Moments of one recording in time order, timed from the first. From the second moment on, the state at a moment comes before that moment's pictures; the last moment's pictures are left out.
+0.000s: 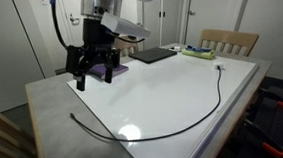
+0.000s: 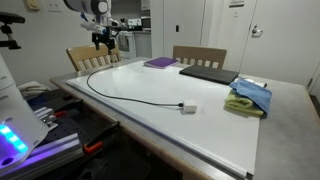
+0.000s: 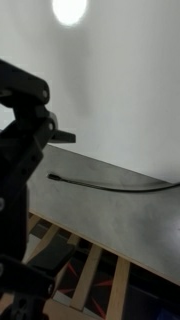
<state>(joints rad) 0.33 0.47 0.31 -1.98 0.17 2.58 0.12</state>
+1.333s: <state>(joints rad) 0.53 0.84 0.17 -1.52 -0.09 2.50 0.16</state>
